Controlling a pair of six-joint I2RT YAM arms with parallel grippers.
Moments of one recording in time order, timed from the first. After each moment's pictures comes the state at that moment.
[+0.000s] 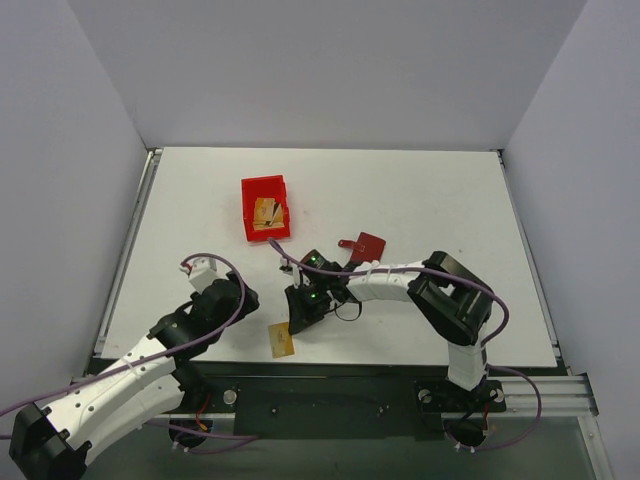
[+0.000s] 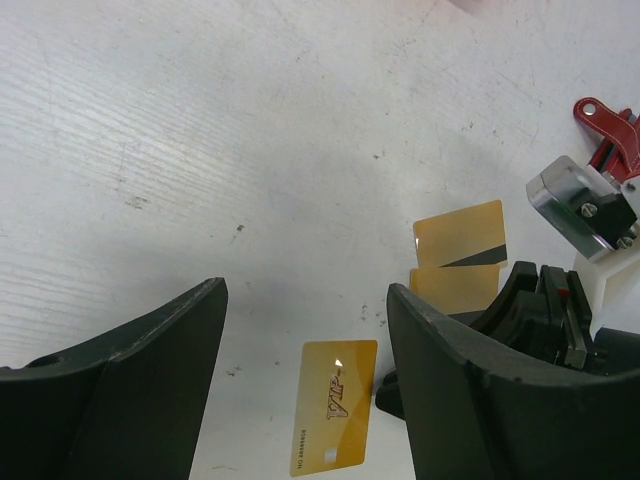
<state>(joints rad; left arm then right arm) -0.72 0.69 0.43 -0.50 -0.49 -1.04 0.94 1.89 1.01 -0.13 -0.47 0.50</state>
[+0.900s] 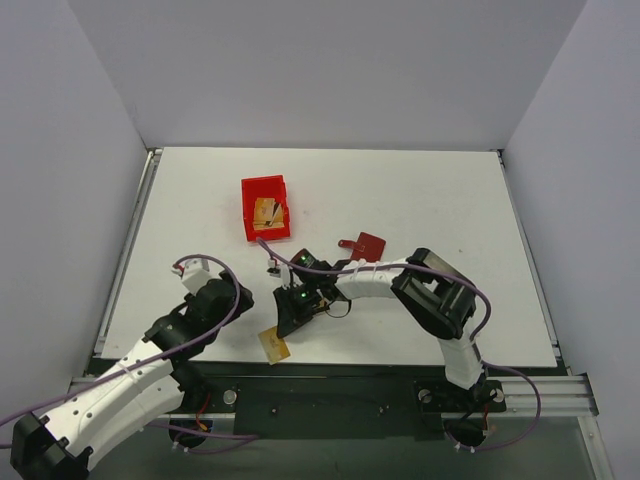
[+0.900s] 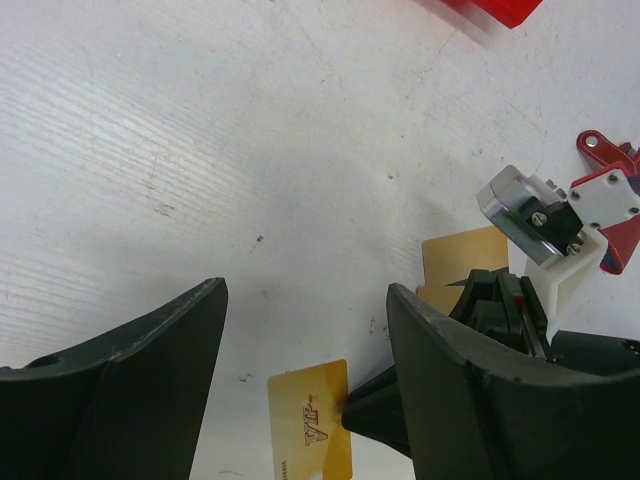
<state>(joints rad) -0.68 0.65 0.43 -0.54 -0.51 -1.06 0.96 2.01 1.11 -0.10 -0.60 0.49</state>
